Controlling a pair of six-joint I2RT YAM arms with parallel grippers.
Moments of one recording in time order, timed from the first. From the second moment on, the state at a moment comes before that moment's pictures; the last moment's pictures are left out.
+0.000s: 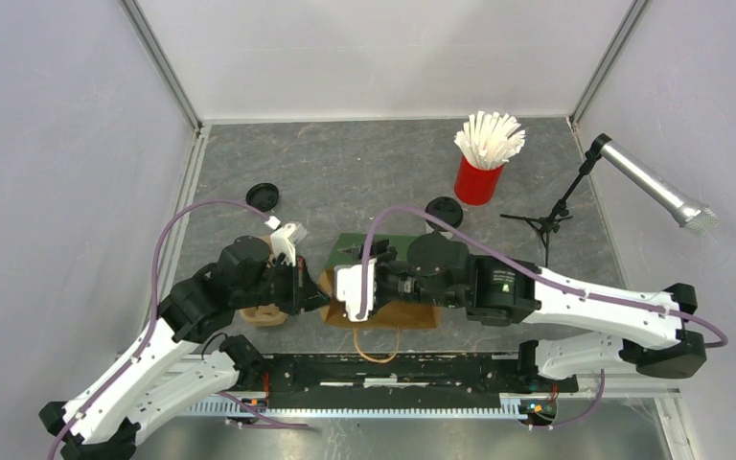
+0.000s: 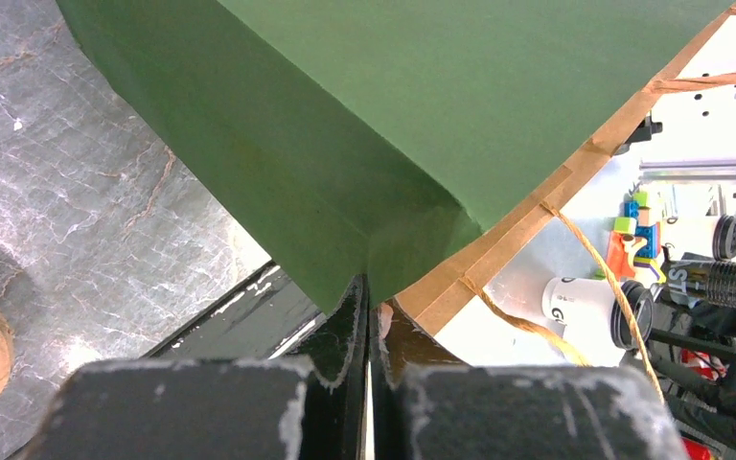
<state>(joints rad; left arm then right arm) -0.75 0.64 0.83 -0.83 0.28 -0.63 1.37 1.21 1.27 -0.35 0.05 -0.62</state>
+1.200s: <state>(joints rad) -0.75 0.63 0.88 -0.89 0.29 -0.54 0.66 1.56 1.45 -0.75 0.29 -0.03</state>
